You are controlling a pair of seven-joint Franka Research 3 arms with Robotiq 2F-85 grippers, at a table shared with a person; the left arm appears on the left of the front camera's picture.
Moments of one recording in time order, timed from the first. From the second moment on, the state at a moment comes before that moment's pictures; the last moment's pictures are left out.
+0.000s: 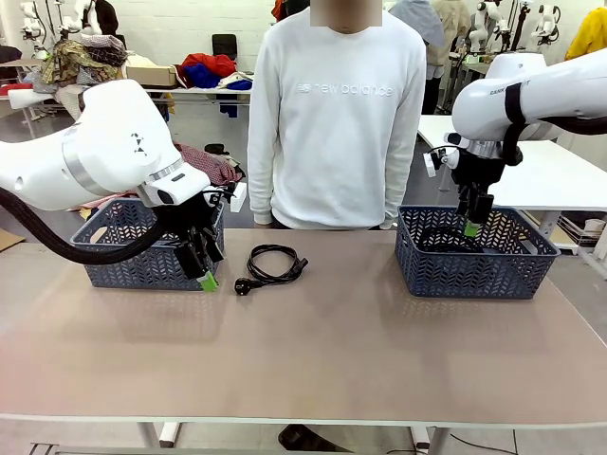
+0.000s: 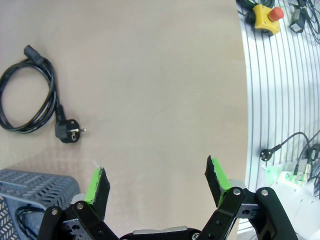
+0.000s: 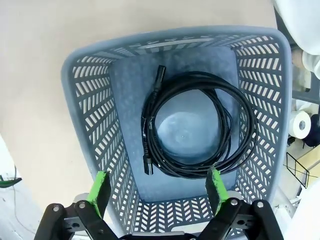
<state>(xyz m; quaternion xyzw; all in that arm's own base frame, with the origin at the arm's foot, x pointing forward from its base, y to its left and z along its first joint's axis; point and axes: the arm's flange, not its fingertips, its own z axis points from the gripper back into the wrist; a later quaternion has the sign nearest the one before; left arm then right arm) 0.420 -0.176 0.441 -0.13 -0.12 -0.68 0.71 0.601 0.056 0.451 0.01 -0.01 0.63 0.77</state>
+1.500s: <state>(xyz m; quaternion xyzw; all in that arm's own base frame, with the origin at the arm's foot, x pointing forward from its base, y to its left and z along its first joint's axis) 0.420 -0.176 0.441 -0.13 -0.12 -0.68 0.71 0.441 0.146 0.485 0.12 -0.15 0.56 0.80</state>
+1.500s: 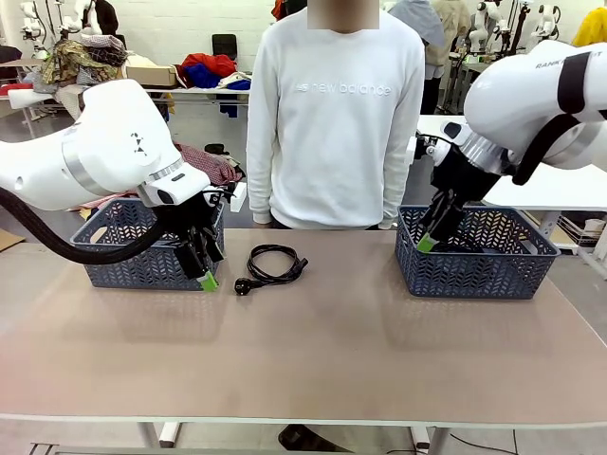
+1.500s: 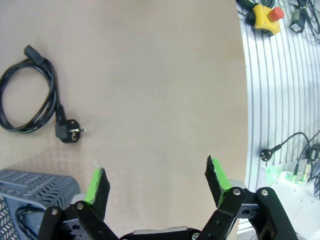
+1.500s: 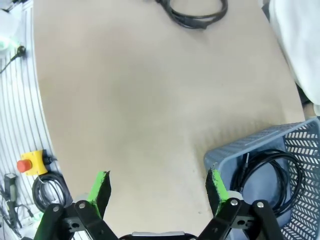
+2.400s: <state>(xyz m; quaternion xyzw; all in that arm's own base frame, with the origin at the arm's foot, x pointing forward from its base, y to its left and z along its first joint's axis) 0.420 -0.176 0.441 -0.13 -0.12 -0.68 0.71 0.438 0.148 0.480 0.12 -0.15 0.57 0.80</state>
